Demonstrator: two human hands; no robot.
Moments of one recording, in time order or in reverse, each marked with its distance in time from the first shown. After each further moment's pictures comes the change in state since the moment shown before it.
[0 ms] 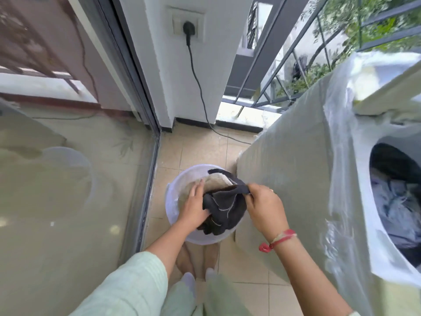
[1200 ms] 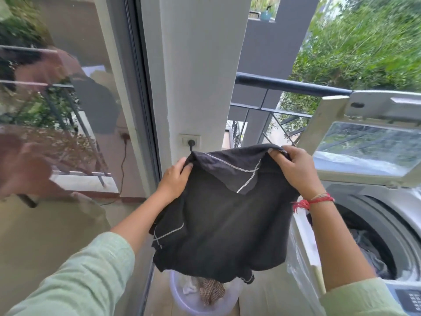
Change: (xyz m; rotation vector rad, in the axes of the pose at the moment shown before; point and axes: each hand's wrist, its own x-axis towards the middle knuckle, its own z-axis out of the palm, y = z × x) left_hand -0.125 0.160 -0.242 -0.115 0.556 0.547; right_hand -0.025 -0.089 -0.280 0.375 0.468 -0.086
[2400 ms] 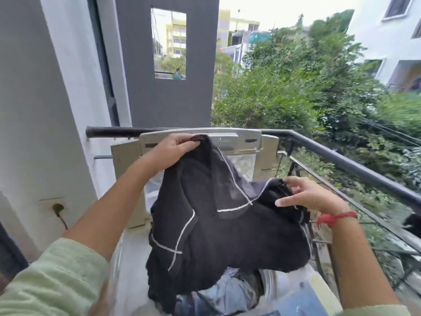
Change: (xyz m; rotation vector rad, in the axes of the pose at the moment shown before) left_hand 0.062 0.449 0.285 -0.250 -0.394 0.390; right_hand -0.010 0.276 -0.426 -0.063 -0.144 0.336
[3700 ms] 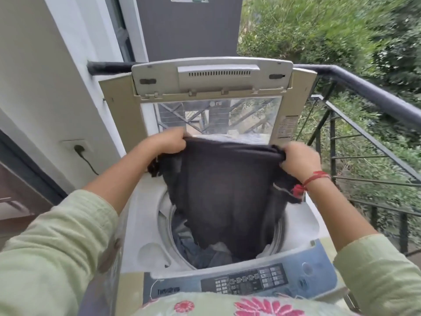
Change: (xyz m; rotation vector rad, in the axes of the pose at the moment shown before) left_hand 0.003 -0.109 0.037 0.735 -0.296 -0.499; right_hand 0.096 0.065 0.081 -0.748 0.191 -0.108
